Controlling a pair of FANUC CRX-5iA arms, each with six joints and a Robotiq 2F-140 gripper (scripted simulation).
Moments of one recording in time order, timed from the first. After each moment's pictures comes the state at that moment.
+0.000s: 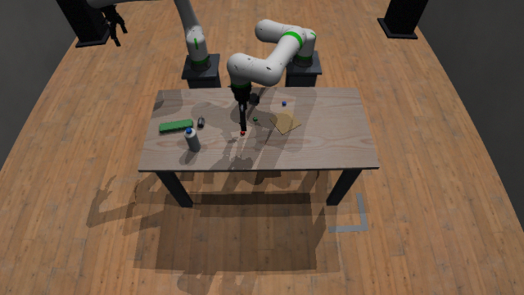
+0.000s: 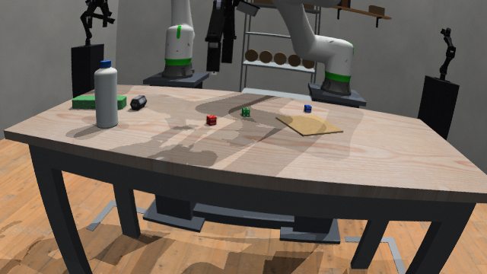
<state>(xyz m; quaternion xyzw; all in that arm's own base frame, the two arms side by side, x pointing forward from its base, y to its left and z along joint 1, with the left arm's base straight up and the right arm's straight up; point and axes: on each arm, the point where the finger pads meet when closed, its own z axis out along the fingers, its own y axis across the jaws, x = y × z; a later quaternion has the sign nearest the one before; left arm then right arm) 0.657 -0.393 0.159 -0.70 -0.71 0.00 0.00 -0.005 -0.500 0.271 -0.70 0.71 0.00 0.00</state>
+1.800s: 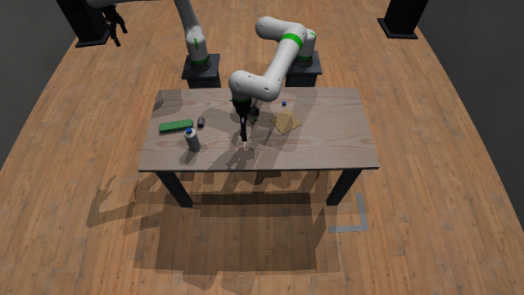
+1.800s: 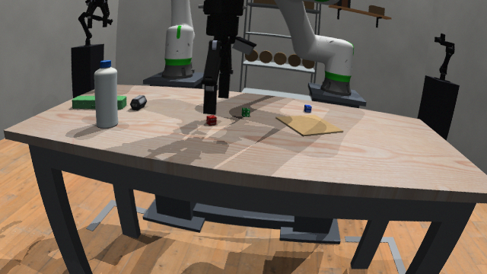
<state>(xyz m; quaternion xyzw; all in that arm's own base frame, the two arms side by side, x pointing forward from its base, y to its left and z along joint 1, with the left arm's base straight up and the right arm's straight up) 0.657 -0.395 0.063 -0.70 -0.71 0.00 0.00 -0.005 -0.500 0.271 -0.70 0.71 0.00 0.00</state>
